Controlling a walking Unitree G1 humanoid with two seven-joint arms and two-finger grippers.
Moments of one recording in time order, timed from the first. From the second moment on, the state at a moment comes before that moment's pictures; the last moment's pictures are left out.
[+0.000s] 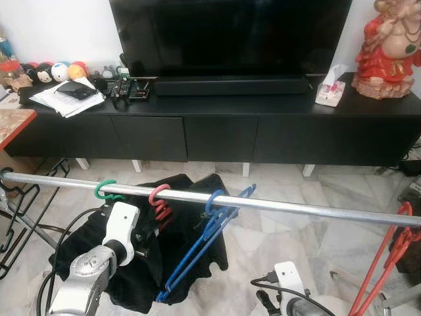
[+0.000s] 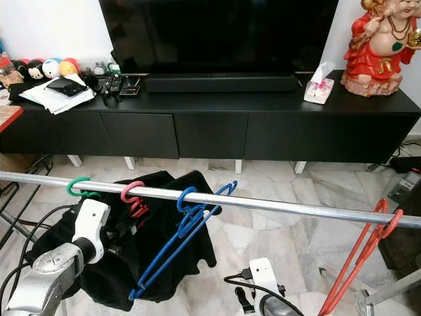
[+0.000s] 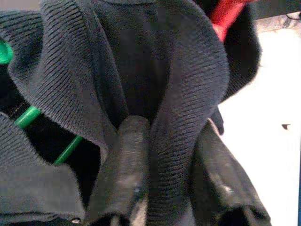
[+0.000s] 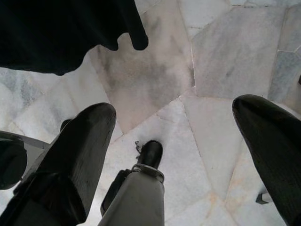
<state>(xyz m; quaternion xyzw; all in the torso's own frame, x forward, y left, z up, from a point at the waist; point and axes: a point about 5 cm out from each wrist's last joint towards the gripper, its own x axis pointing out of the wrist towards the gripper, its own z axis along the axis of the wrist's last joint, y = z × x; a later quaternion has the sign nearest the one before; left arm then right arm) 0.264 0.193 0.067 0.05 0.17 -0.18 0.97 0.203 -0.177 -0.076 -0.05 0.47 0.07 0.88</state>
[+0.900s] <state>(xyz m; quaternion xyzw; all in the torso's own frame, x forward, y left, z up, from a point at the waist) 0.228 0.191 0.084 0.02 0.11 -0.16 0.98 0.203 -0.179 -0.075 -0.05 0.47 0.07 0.88</state>
